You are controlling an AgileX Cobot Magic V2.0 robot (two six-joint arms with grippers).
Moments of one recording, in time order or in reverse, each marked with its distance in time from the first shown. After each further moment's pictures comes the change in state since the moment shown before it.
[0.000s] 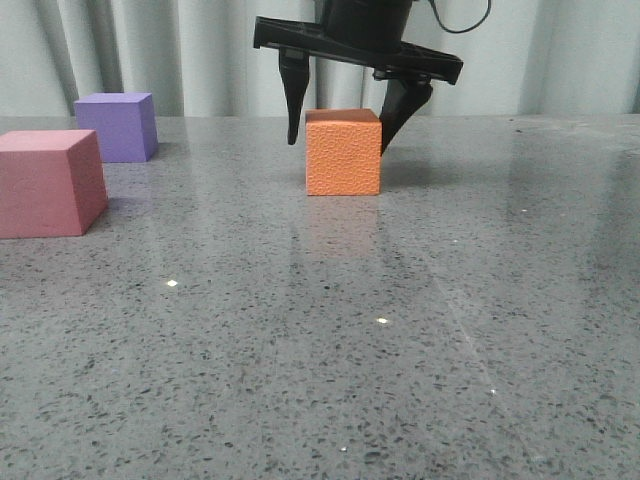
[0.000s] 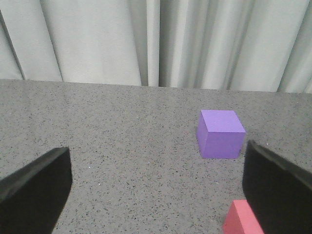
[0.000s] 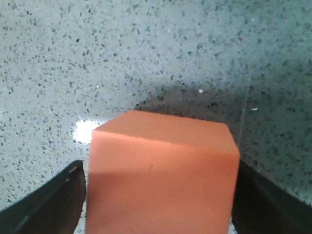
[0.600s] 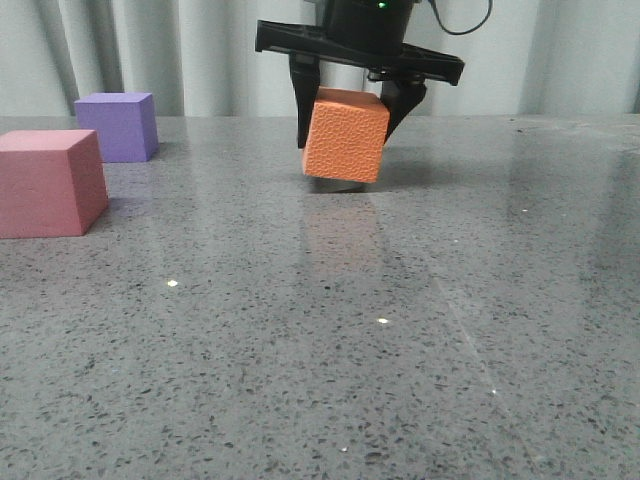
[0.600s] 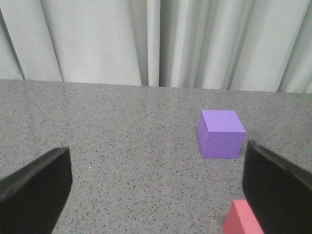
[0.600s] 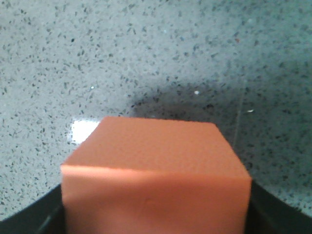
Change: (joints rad) left arm 0.000 0.000 0.000 0.000 0.000 0.000; right arm 0.000 0.000 0.002 -0.009 0.000 -0.001
